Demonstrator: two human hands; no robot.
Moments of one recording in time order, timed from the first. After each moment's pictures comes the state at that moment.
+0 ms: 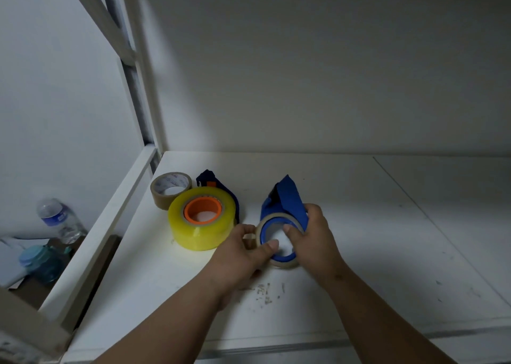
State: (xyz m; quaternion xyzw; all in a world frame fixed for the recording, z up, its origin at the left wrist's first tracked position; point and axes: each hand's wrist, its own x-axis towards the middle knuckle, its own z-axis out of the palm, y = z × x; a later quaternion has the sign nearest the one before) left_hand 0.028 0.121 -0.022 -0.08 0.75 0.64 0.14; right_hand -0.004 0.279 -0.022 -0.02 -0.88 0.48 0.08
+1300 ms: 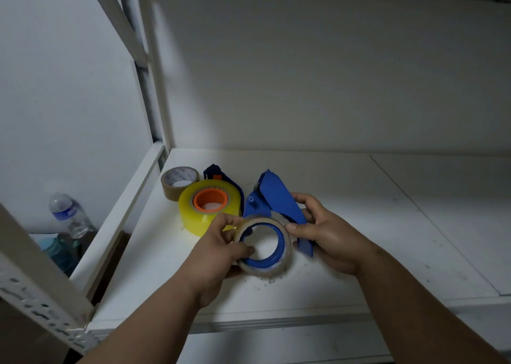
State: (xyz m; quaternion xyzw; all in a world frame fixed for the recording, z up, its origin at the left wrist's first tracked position) left_hand 0.065 0.091 -0.016 -0.05 0.63 0.77 0.11; right_hand 0.029 0.305 0.015 0.09 -0.73 0.65 -0.17
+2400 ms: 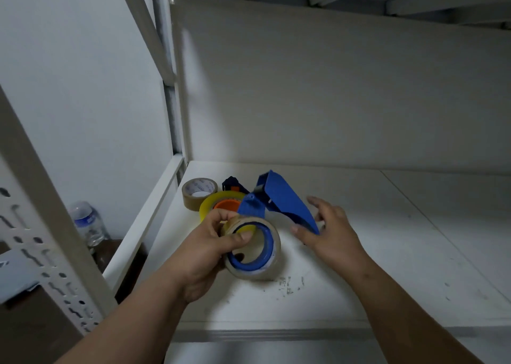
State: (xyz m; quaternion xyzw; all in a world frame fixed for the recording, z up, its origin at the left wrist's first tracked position) left_hand 0.069 0.043 0.010 0.01 0.60 0.80 0.10; right_hand 0.036 0.275 0.013 0.05 -0.90 0.43 0.07
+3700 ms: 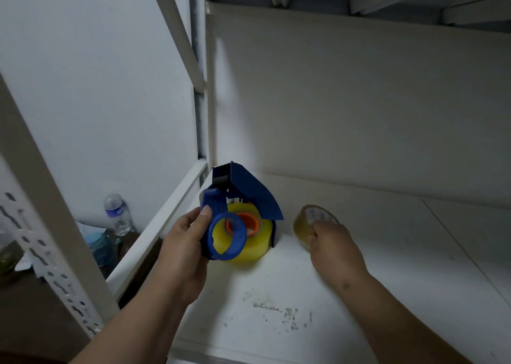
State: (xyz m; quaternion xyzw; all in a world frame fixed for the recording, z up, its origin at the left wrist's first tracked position) left_hand 0.049 0.037 0.011 -0.13 0.49 0.85 -0.13; right_hand -0.036 0.277 -0.011 0.12 -0.98 0.15 0.06
